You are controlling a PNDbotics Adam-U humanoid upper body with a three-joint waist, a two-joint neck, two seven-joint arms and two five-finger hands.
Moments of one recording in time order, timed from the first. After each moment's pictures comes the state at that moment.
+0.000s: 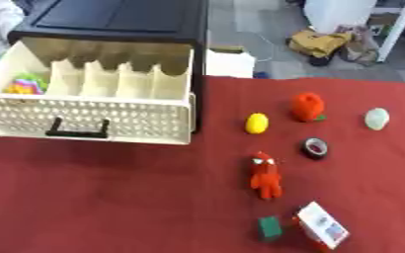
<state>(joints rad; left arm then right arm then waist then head) -0.59 0.82 -0.08 -1.99 -0.15 0.04 0.25 -0.04 -0.42 -0.09 -1.99 0.51 -0.29 -0.45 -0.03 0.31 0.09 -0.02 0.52</state>
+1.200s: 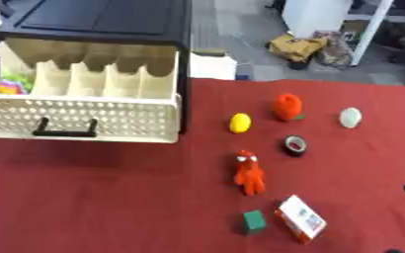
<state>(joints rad) -0.50 0.58 -0.10 -1.99 -0.07 -0.05 0.32 0.24 -0.83 0.05 -1.99 0.88 -0.10 -0.42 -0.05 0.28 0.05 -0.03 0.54</state>
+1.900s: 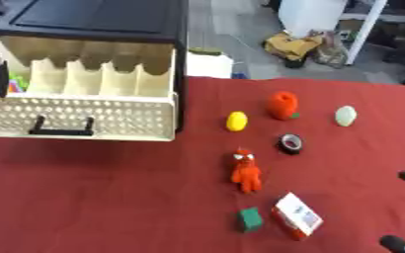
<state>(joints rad) -0.50 0.55 -0.11 -1.99 -0.07 -0.04 0.30 0.17 -0.94 0.07 -1.99 0.78 -0.04 -0.36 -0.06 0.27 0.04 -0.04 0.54</state>
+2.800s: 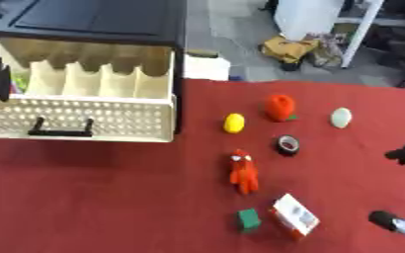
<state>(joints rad) -0.50 0.53 -0.12 -1.99 -0.07 -0.03 0.29 0.01 -1.08 0.14 -1.99 0.60 0.03 -0.19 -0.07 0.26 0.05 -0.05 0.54</state>
